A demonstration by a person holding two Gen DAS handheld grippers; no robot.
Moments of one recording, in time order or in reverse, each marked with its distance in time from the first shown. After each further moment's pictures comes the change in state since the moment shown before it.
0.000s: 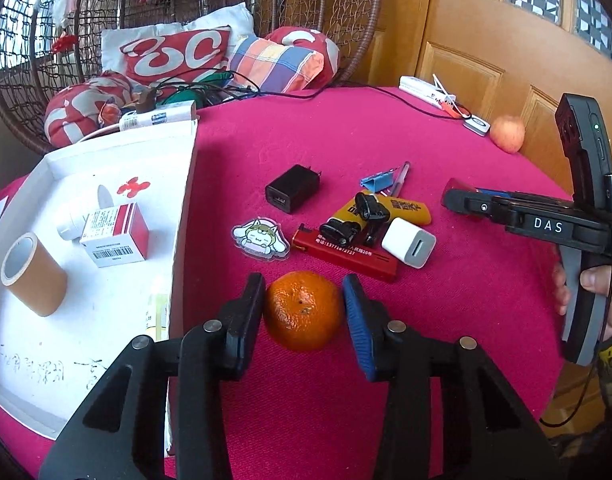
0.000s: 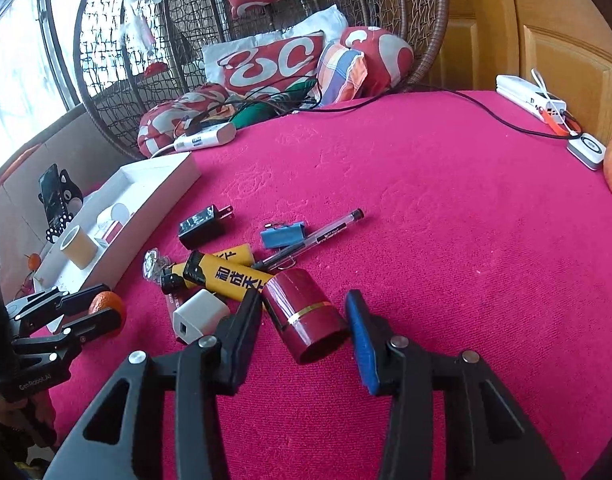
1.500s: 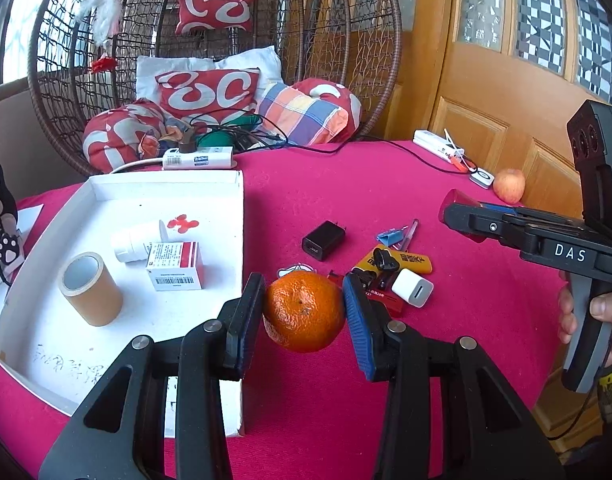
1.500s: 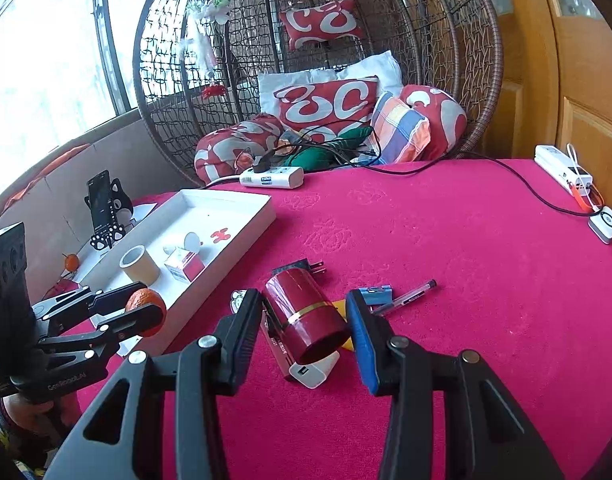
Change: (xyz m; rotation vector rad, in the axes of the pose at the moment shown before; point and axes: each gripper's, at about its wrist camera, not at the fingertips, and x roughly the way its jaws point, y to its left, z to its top) left arm -0.053 0.026 0.006 -0.075 -0.149 0.040; right arm -0.035 0.070 0.023 -0.124 -0.105 0.085
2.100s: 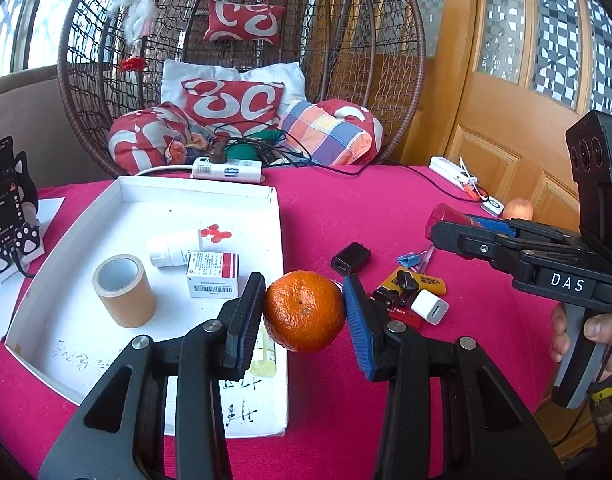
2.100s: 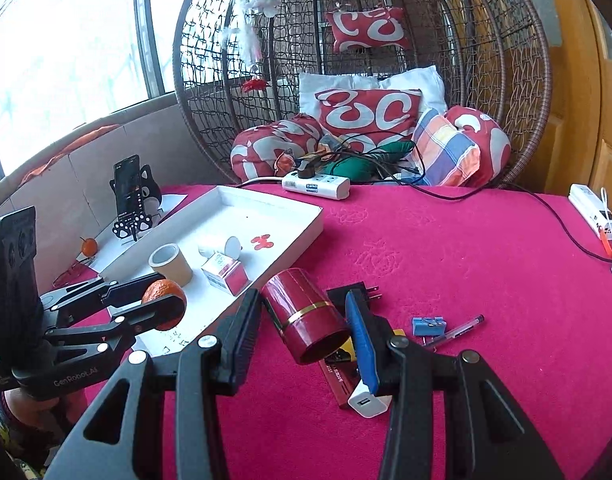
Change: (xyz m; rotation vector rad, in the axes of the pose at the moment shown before) left arm -0.021 0.031 0.004 -0.077 -0.060 0.026; right arm 0.016 0.046 0.017 -0.113 0.001 0.059
